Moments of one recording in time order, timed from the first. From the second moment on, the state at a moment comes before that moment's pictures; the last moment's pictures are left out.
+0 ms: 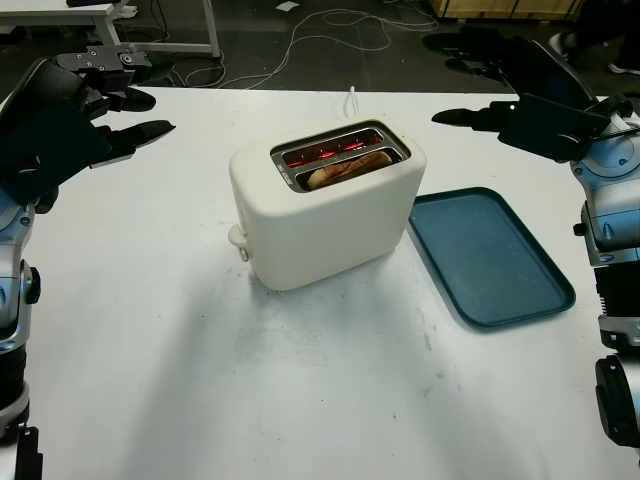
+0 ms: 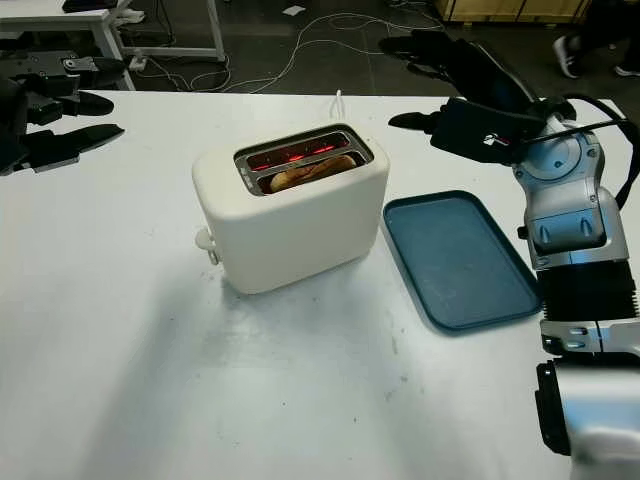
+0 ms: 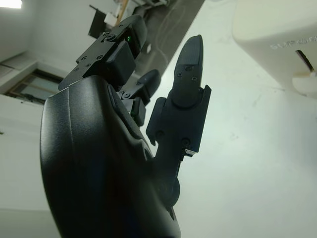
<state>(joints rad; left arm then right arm) -0.46 0.68 0.18 -0.34 0.06 0.46 -0.37 -0.77 -0.61 0.02 0.24 -0.23 0.02 0.44</state>
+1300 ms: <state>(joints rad) -0.46 0.67 0.18 -0.34 0.05 0.47 -0.37 -0.75 -0.61 0.03 0.21 -0.22 0.06 0.44</state>
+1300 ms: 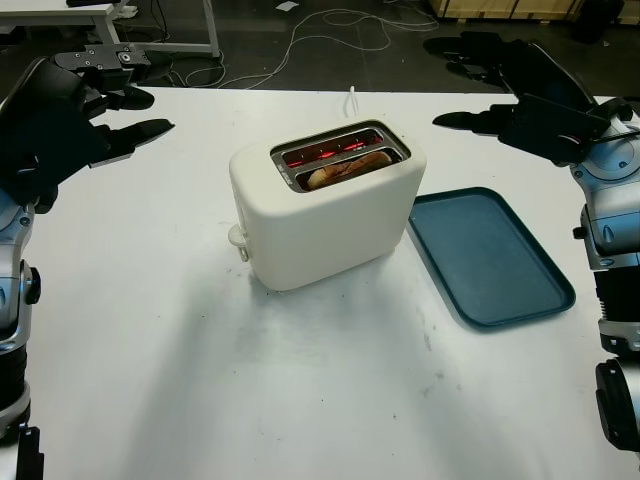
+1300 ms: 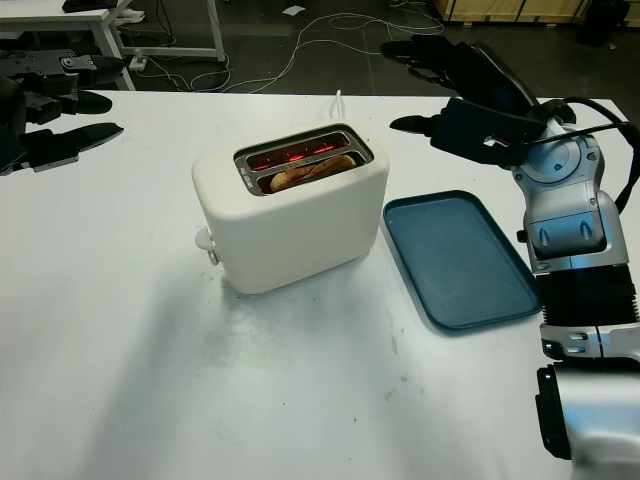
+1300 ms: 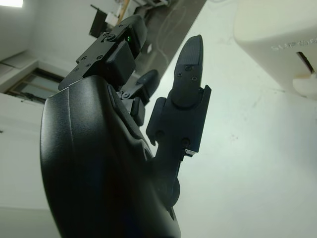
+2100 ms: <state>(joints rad) -0.46 0.67 0.18 -0.34 0.05 0.47 -0.37 -0.75 -0.61 0.03 0.20 -0.22 0.07 0.45</state>
